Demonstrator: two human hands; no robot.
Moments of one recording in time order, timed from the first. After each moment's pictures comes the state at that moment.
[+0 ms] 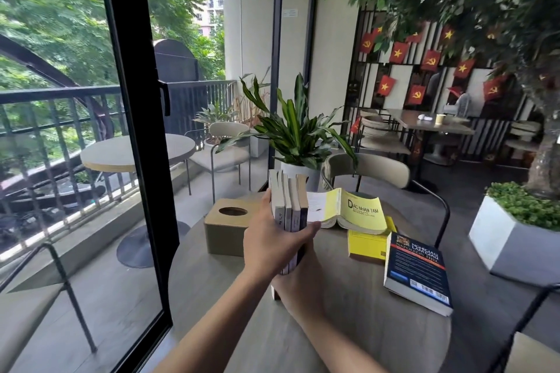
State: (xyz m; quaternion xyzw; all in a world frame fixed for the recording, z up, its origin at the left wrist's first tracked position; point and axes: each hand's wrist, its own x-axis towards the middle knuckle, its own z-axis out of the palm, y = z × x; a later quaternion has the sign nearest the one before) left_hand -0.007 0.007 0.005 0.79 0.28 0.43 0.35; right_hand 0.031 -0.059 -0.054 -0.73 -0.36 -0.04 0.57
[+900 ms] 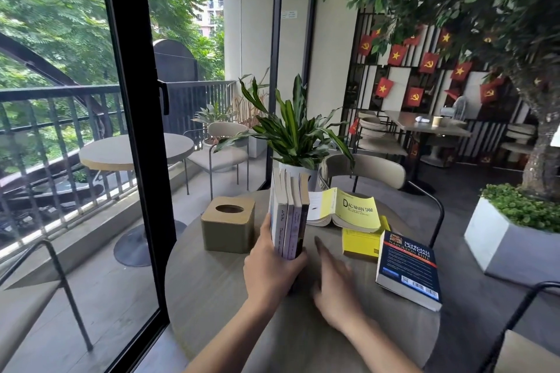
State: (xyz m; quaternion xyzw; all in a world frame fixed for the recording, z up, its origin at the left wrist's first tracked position) left_hand -0.004 -0.013 -0.053 0.78 0.35 0.39 0.34; right_hand 0.085 -0.113 -0.078 -0.86 -0.42 -0.02 0.28
